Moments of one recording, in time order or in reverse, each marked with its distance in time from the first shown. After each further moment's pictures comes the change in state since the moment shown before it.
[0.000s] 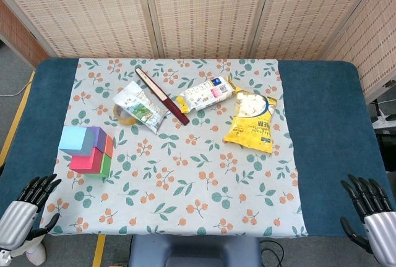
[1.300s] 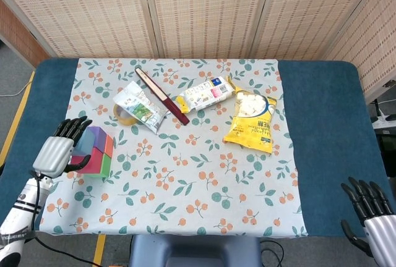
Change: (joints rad) left arm -0.362 0.018 -0.305 -0.225 -0.396 -0.453 0.251; right arm -0.020 0.003 -0.004 -0.009 -0.015 0.012 -0.027
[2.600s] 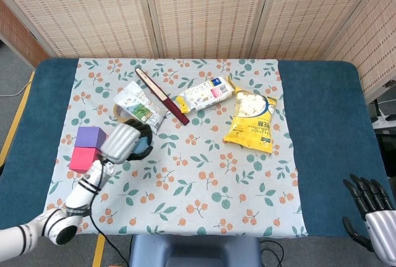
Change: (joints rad) left arm -0.270 -0.343 -0.056 0.126 0.068 -0.055 0.069; right arm 0.022 0.030 0.004 -0.032 0.060 -0.069 0.044
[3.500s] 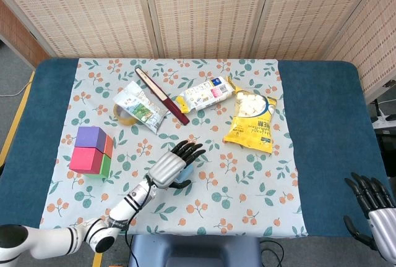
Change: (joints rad) left arm -0.082 -0.260 0.104 0.109 0.018 -0.053 0.023; right arm 0.017 0.022 -0.005 0.009 0.005 -0.014 0.074
